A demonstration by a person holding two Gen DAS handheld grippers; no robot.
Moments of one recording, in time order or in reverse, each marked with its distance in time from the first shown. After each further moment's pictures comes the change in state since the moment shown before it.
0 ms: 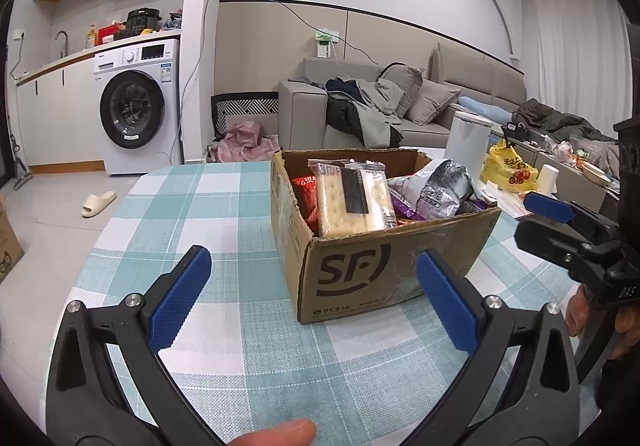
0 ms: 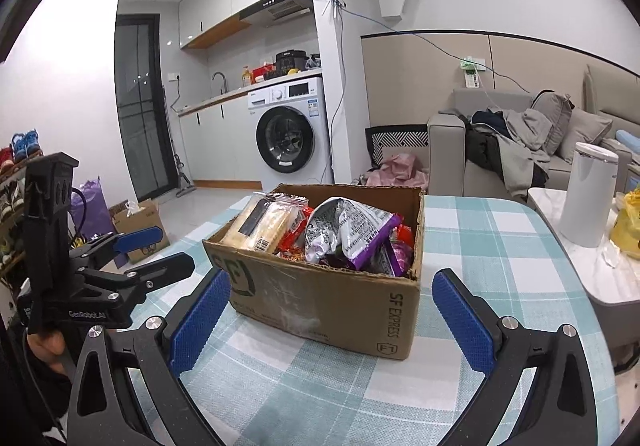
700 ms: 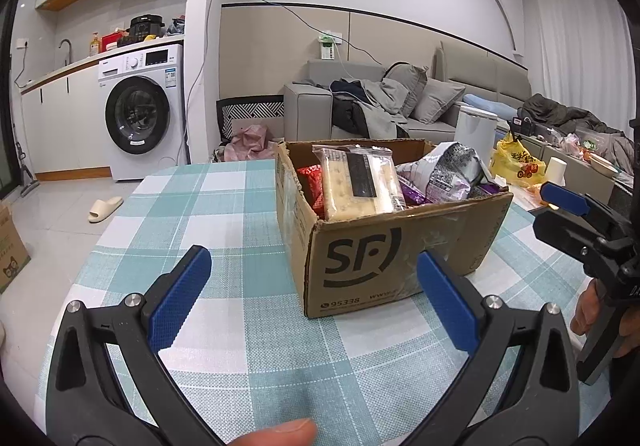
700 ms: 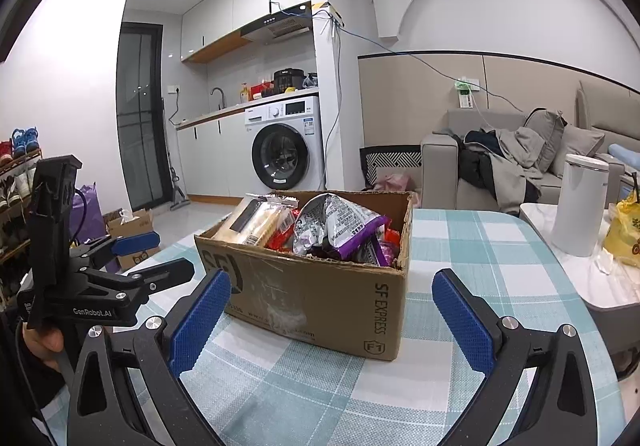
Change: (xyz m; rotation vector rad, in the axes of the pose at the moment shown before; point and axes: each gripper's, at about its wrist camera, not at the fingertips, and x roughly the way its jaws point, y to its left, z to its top) left arm 0.018 -0.001 -0.021 0.019 -0.013 0.026; right arm -0.009 -0.003 -0.026 -0.033 -0.085 -0.032
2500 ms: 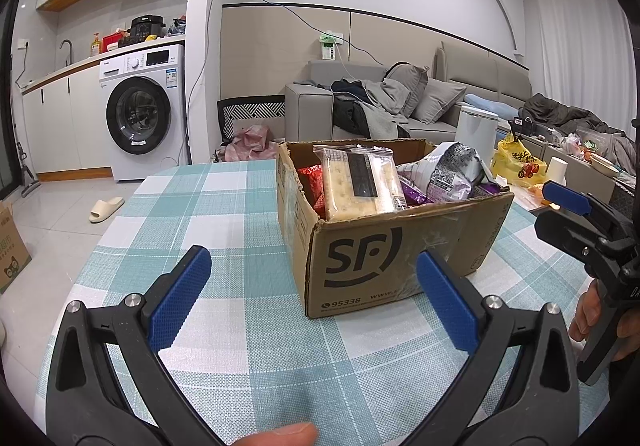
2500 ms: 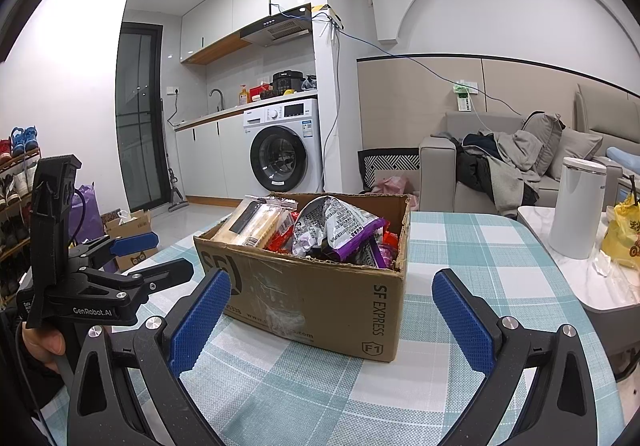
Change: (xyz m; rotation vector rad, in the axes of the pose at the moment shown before) left arm 0.001 0.003 -0.003 -0.002 -0.003 0.001; right arm 0.002 0.001 -0.002 -0.005 -0.006 -0.007
